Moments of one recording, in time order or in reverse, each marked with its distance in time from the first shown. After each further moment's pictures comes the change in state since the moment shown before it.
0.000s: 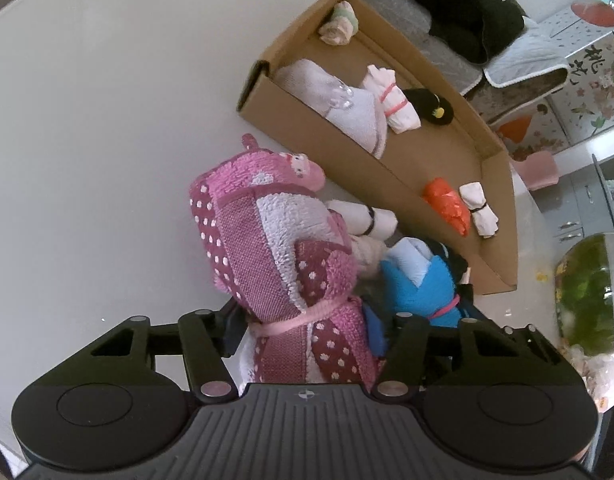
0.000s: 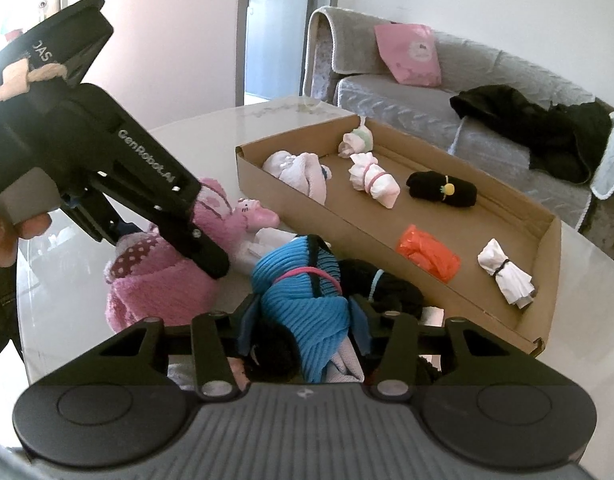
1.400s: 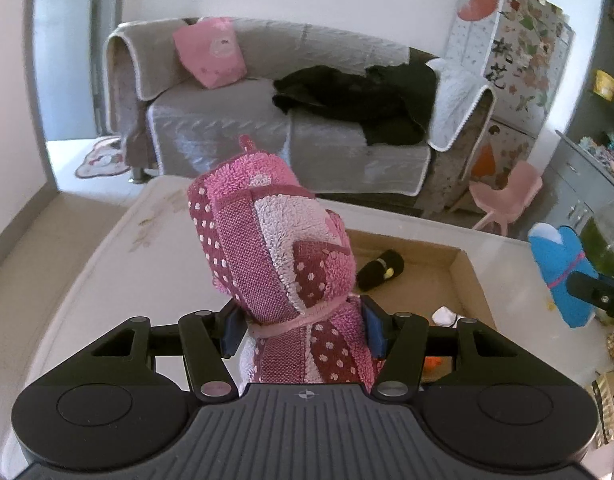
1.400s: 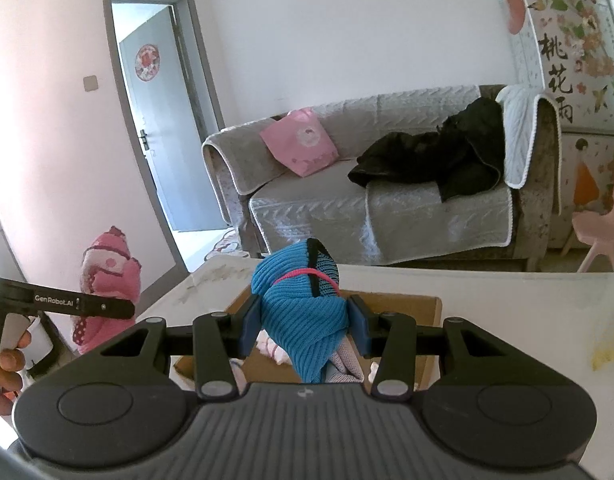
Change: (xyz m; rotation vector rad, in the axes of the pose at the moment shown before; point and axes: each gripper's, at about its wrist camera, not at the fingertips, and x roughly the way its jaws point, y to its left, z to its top) left arm -0.110 -0.092 0.065 0.473 -0.416 0.121; right arm -0.074 -0.111 0.074 0.432 -0.287 -0.108
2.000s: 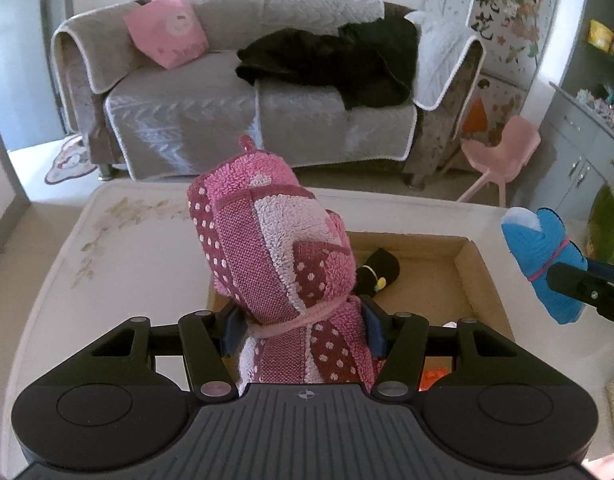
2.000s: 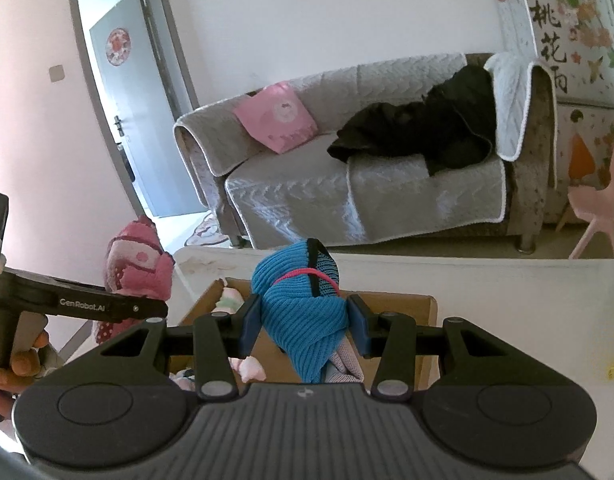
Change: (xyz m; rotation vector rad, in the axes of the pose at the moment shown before) left arm 0.093 -0.029 0.033 0.108 0.112 -0.025; right arm 0.039 -0.022 0.002 0.050 0.079 -0.046
